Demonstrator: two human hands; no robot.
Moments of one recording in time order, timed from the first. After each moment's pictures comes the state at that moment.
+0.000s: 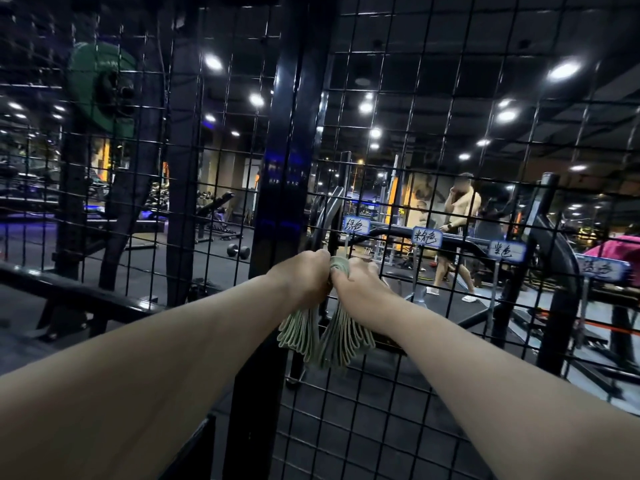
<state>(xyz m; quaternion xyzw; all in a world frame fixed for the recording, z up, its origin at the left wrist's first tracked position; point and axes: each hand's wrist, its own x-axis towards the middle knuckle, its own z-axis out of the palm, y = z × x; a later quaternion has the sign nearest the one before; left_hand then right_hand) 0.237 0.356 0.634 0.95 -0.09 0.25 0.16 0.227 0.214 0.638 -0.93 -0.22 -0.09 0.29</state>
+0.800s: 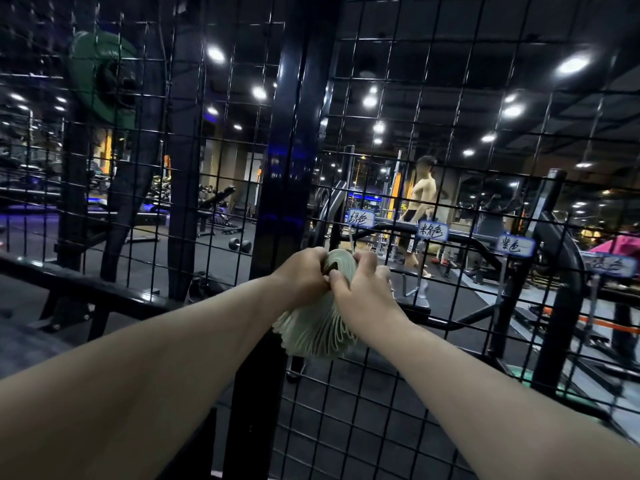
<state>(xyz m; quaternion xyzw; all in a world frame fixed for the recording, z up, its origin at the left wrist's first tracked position) 0.240 0.359 0.618 0.89 -0.10 0.23 0.38 0.228 0.221 0.612 -0.89 -0.19 -0.17 0.38</state>
